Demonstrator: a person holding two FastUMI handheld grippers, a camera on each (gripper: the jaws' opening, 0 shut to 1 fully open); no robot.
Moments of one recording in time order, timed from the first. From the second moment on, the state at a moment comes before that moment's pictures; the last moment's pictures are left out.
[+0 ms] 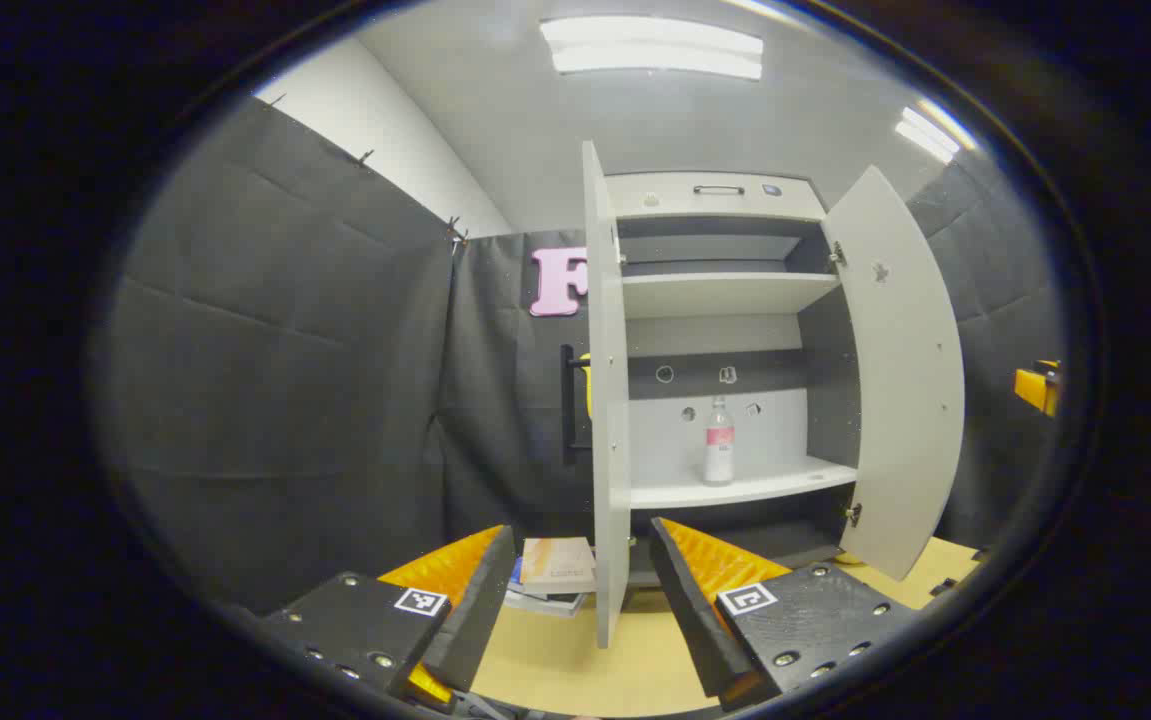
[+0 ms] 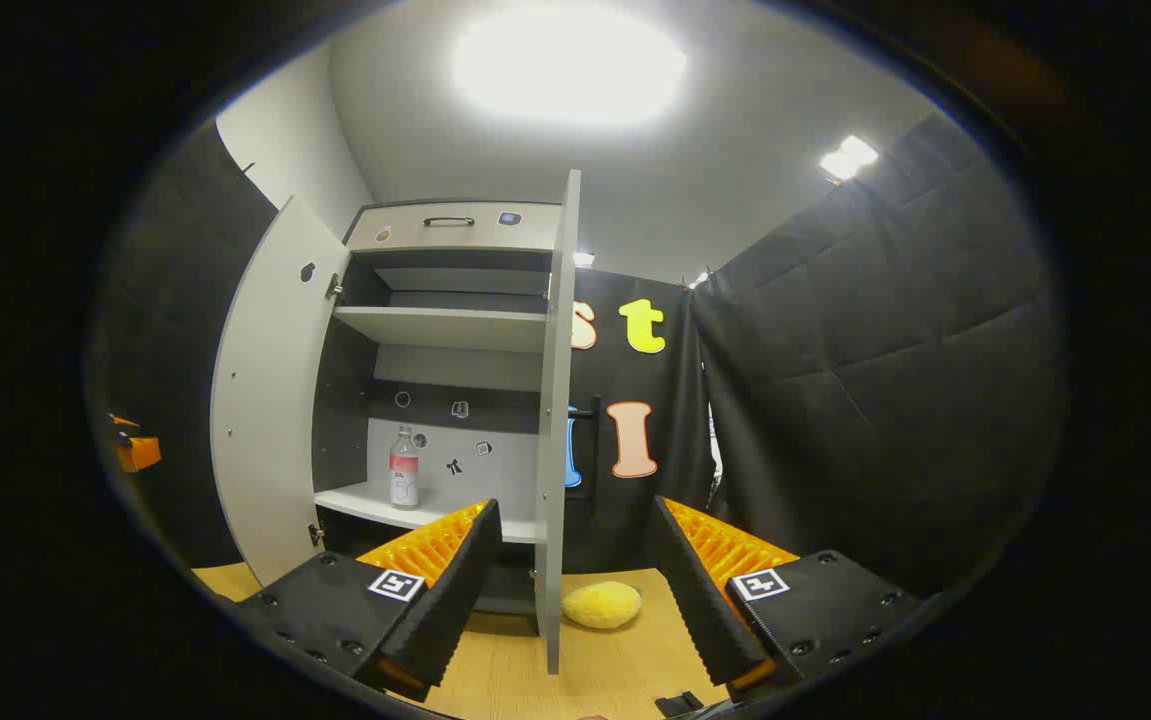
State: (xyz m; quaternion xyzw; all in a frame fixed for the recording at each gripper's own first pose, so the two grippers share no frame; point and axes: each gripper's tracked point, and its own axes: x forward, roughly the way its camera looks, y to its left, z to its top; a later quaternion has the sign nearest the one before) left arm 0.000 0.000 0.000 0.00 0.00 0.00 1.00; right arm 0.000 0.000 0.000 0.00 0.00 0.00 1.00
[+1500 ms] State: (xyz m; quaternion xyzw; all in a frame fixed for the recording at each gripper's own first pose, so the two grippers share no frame) left arm 0.006 -0.103 0.036 0.01 -0.04 -0.02 1.00; right arm 0.000 -0.028 -0.033 0.00 0.02 0.06 1.00
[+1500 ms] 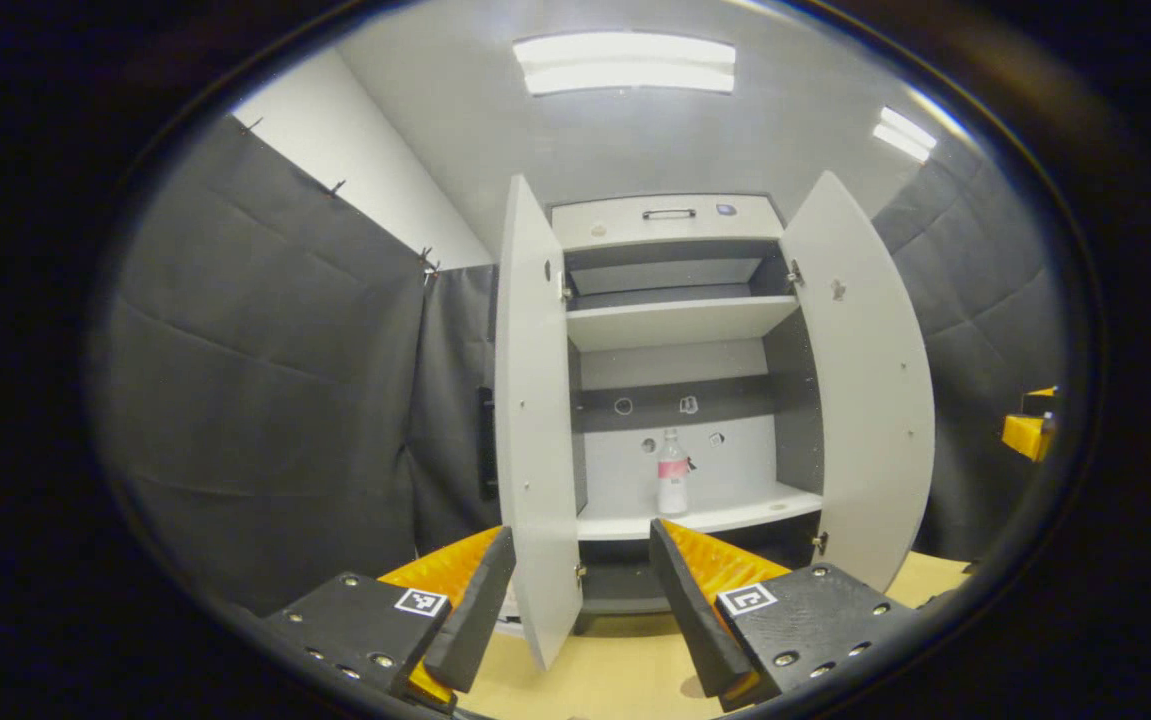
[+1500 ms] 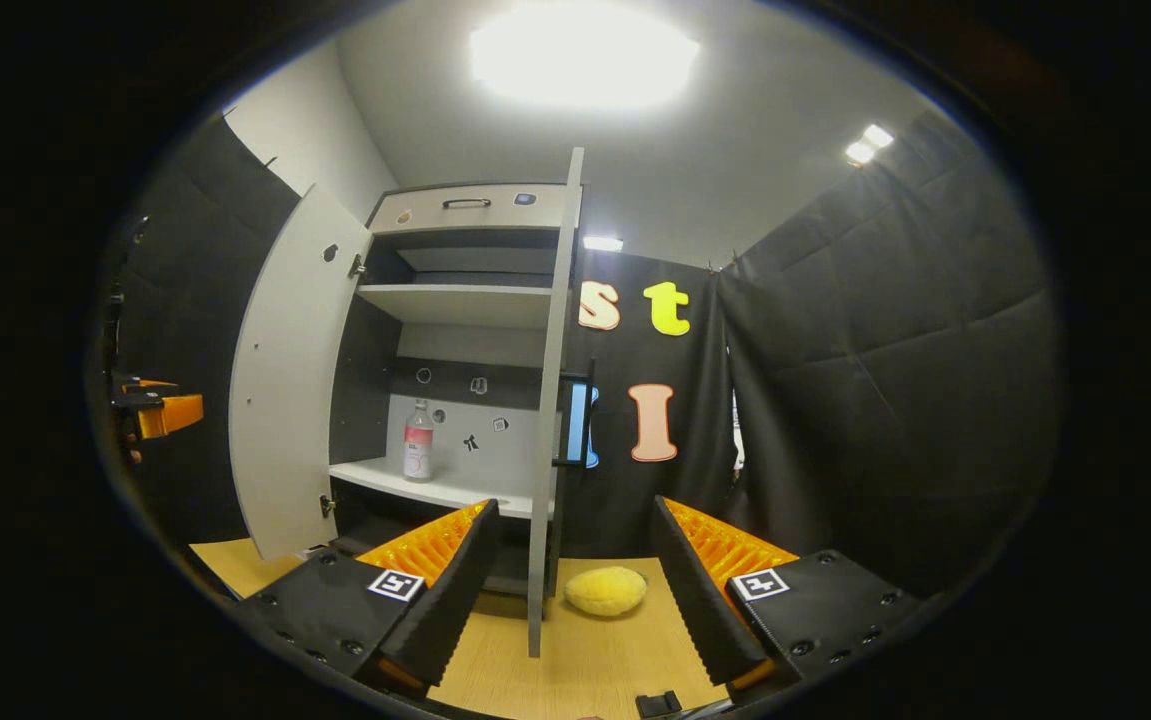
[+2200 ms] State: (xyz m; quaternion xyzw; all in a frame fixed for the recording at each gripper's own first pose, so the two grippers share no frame) left arm 0.138 -0.174 0.043 -0.01 -0.04 -0.09 0.99; right arm 0.033 -0.044 -0.048 0.01 0.02 0.03 1.00
